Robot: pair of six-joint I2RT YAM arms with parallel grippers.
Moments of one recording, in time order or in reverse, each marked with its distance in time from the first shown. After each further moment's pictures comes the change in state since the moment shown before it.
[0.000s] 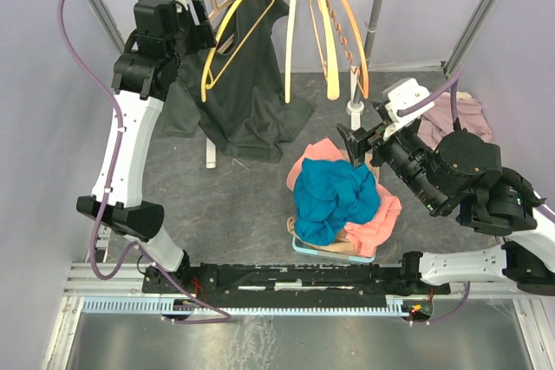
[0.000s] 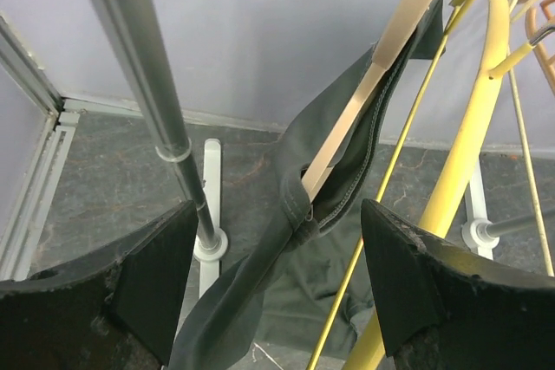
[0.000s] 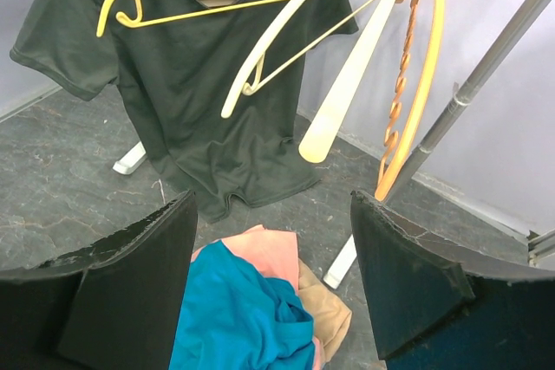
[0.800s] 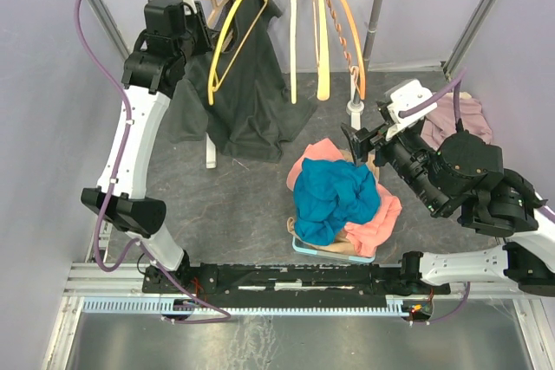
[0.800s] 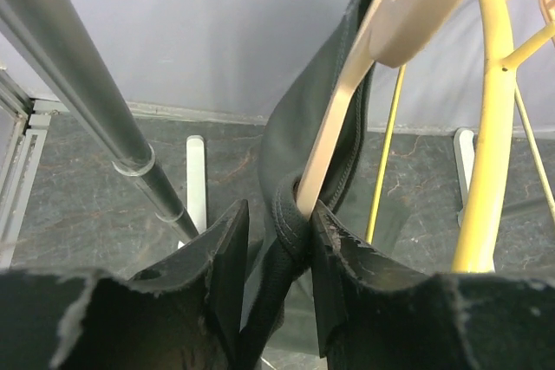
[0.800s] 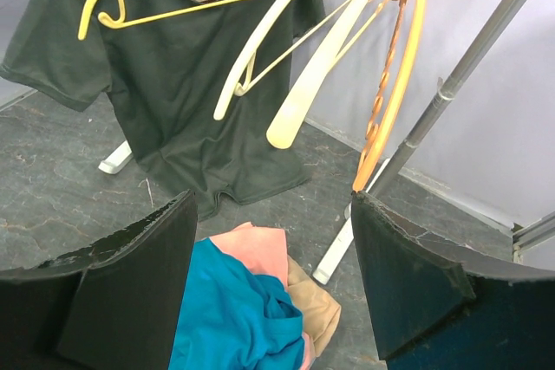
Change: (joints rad) left arm 0.006 0.043 -0.041 0.058 0.066 0.011; right arm 0.000 -0.017 -0.018 -0.001 0.030 -0.016
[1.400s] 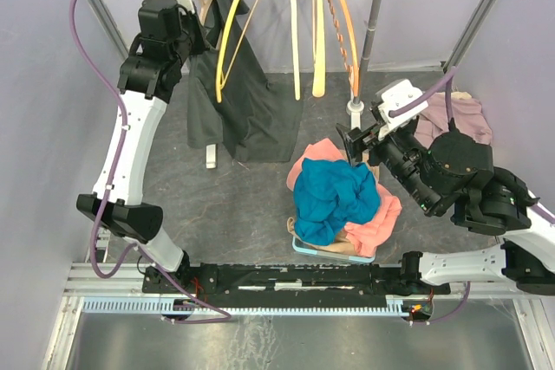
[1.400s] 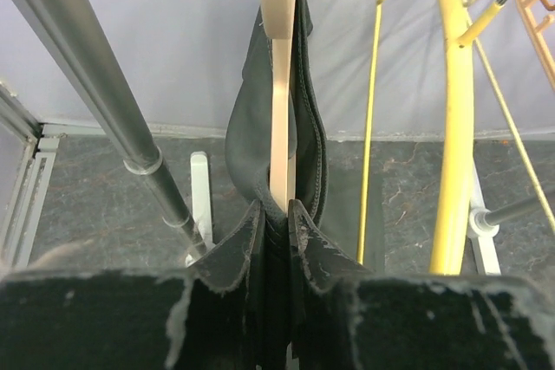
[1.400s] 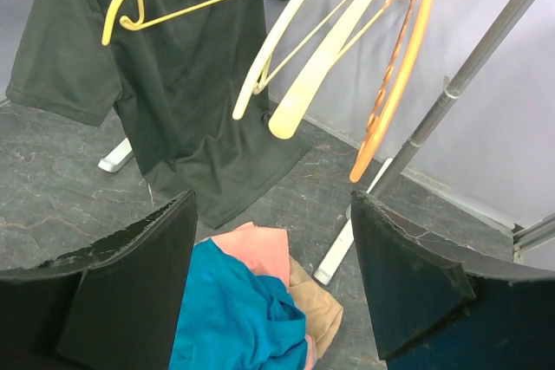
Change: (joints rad) left arm 0.003 -0.045 -0.059 0.055 0.018 0.048; right arm 0.000 0.019 0.000 0.008 0.000 0.000
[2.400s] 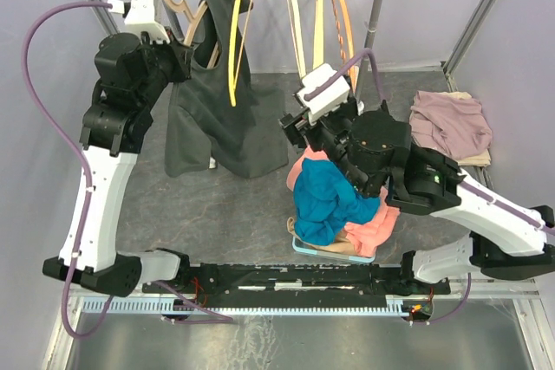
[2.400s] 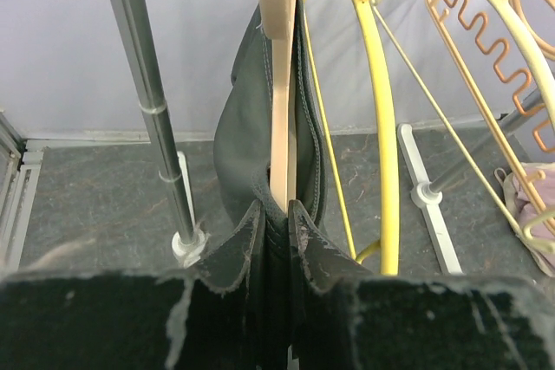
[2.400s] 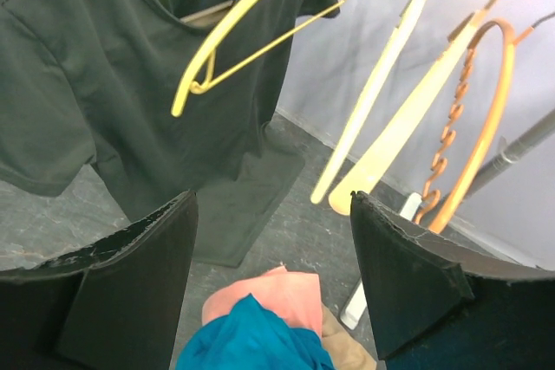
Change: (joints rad) left arm 0.002 -0.345 -0.266 0.060 0.122 0.001; right arm 0.000 0.279 0.167 0.104 -0.021 -0.044
